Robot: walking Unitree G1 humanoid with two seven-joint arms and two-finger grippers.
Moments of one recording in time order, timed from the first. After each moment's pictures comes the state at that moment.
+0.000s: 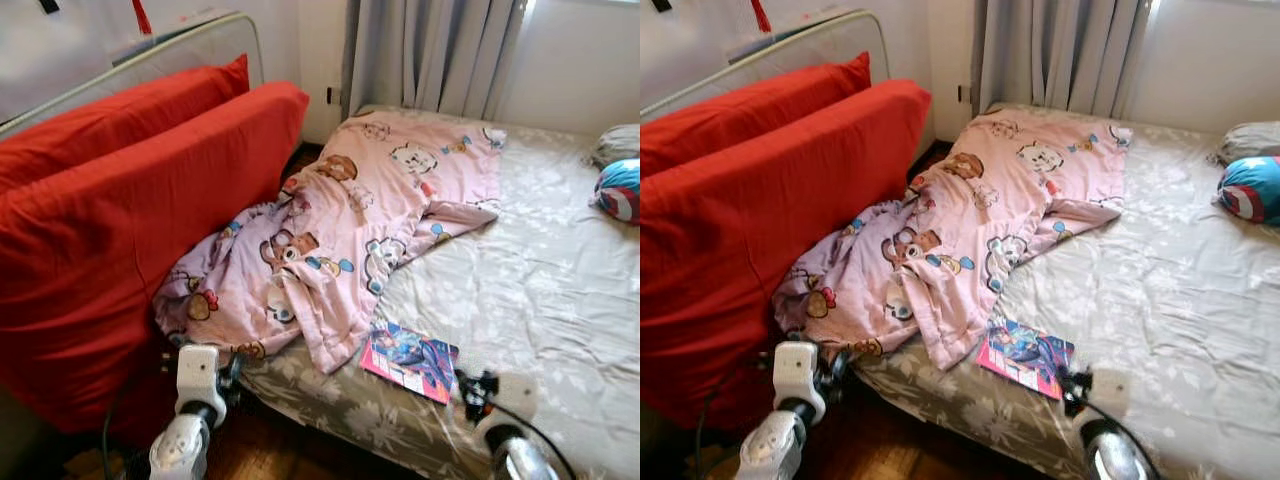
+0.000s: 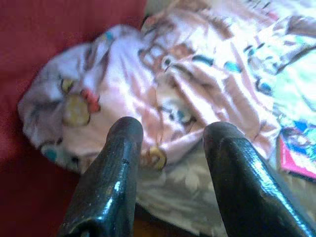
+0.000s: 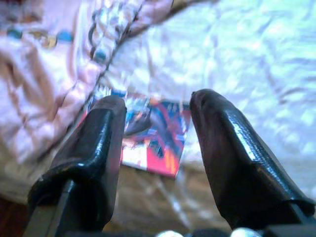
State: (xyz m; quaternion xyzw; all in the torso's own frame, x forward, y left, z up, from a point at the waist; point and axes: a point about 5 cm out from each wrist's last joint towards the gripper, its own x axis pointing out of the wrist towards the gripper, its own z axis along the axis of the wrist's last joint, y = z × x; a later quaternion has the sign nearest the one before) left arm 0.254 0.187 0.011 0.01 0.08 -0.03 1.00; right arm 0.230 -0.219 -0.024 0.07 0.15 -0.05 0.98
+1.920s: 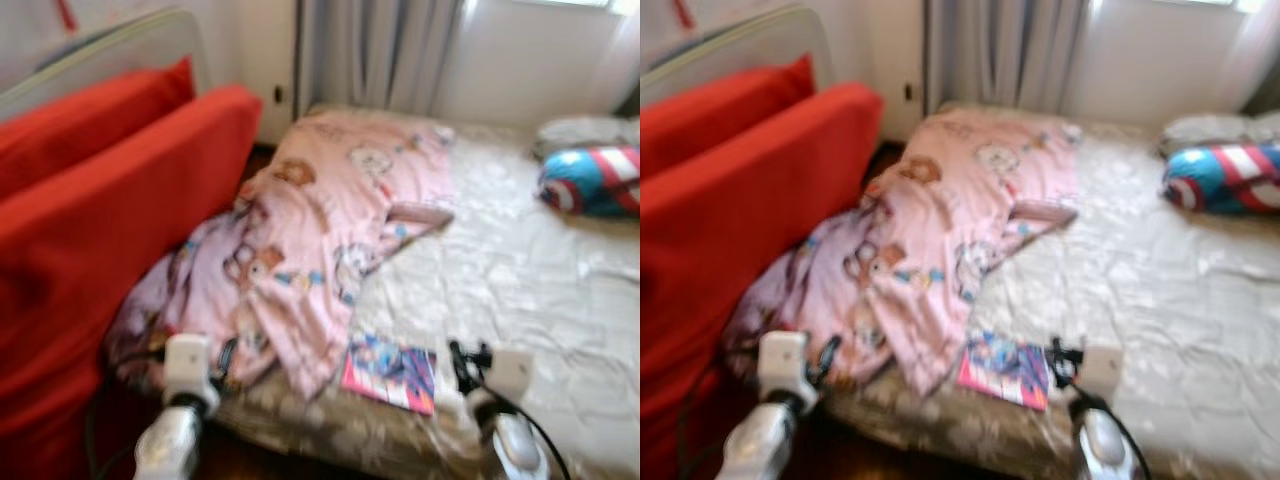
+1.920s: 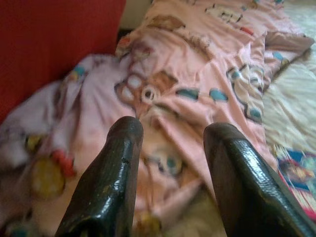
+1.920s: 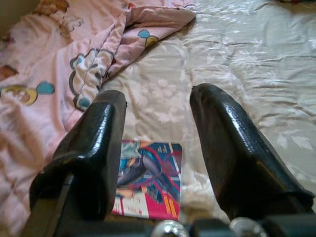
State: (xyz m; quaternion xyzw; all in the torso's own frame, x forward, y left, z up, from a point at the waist) left arm 0.253 0.197 0.033 0.02 0.07 -0.02 1.00; right arm 0.247 -0.195 0.008 0.07 0.12 -0.05 0.99
